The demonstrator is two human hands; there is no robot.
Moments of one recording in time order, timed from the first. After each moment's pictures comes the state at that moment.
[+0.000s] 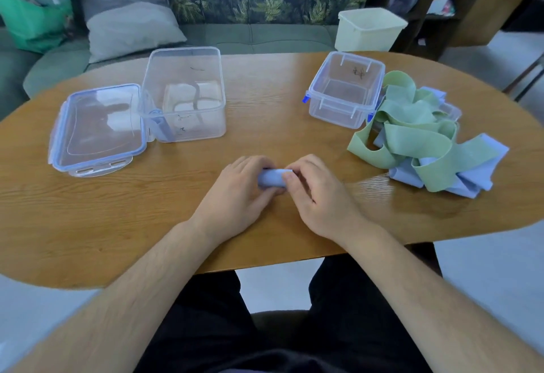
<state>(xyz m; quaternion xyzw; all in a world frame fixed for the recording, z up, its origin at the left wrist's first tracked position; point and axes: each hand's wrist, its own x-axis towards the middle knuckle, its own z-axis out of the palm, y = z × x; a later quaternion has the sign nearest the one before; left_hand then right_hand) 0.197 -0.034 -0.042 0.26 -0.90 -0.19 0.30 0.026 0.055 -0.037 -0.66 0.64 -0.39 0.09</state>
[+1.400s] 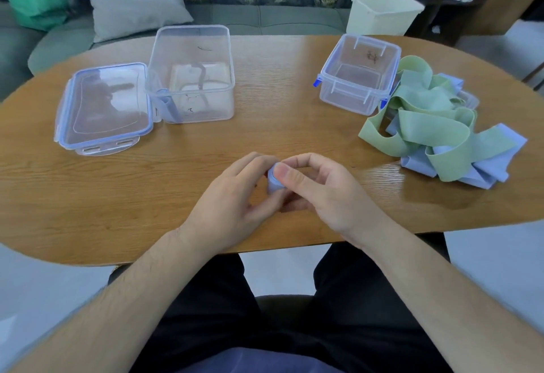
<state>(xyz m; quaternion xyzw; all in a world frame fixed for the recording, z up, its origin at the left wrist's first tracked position) 0.223 0.005 -0.022 0.23 -0.88 -0.25 0.34 0.060 0.082 0.012 -0.39 0.56 -0.50 0.53</state>
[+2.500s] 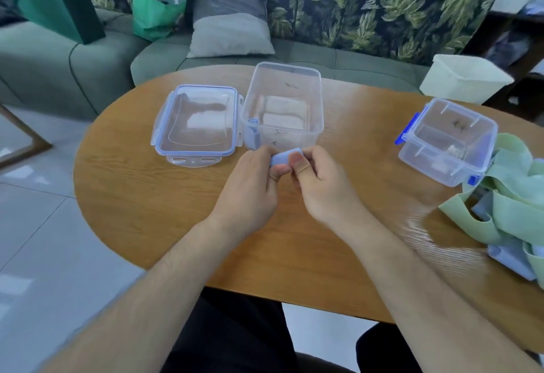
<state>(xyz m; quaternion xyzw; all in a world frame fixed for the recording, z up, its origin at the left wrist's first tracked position) 0.276 -0.070 -0.020 0.44 -0.78 -0.21 0.40 0.132 -0.044 0.006 -0.58 0.63 -0.42 0.31</state>
